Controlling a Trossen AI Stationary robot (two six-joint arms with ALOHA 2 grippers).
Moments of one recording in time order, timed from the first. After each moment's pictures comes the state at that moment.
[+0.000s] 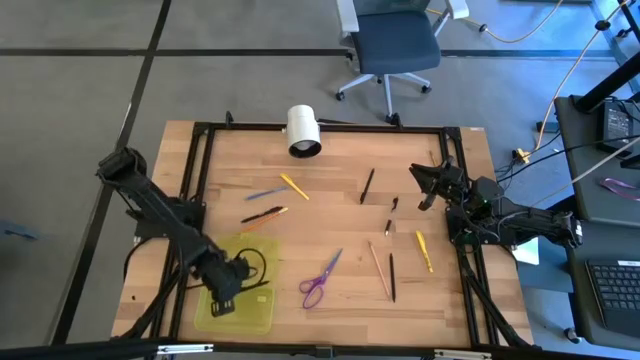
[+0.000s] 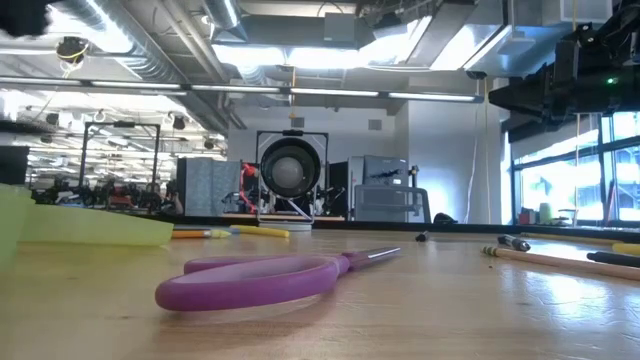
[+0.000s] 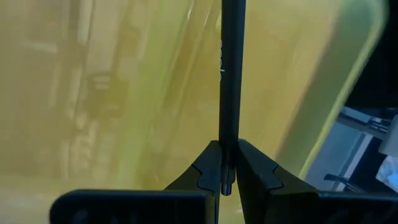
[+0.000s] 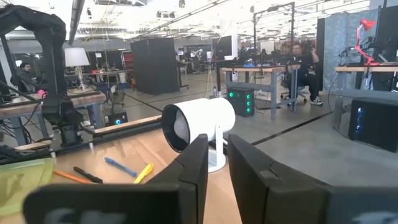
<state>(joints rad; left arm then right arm) -0.78 1.40 0.86 -0.68 0.14 -1.19 -0.20 0.02 0.01 0.15 0.35 0.05</state>
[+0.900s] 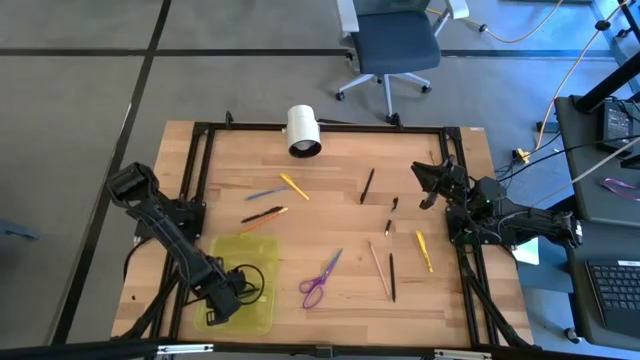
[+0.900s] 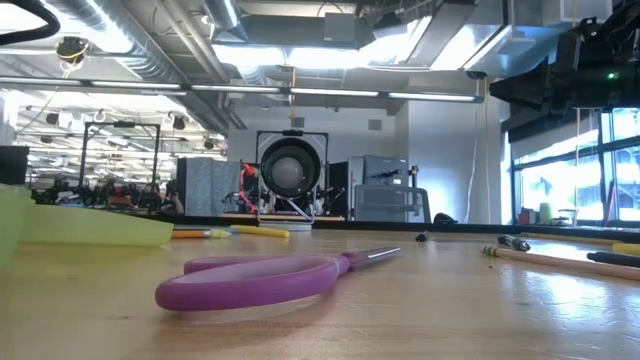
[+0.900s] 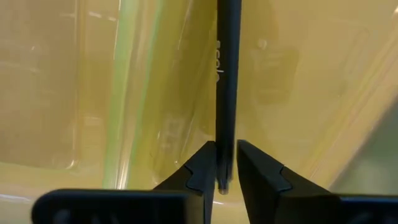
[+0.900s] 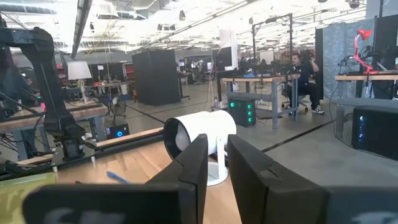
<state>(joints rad) -0.87 1.59 0.86 -0.68 0.18 -1.17 -0.20 0.02 0.01 0.21 0.35 0.05</state>
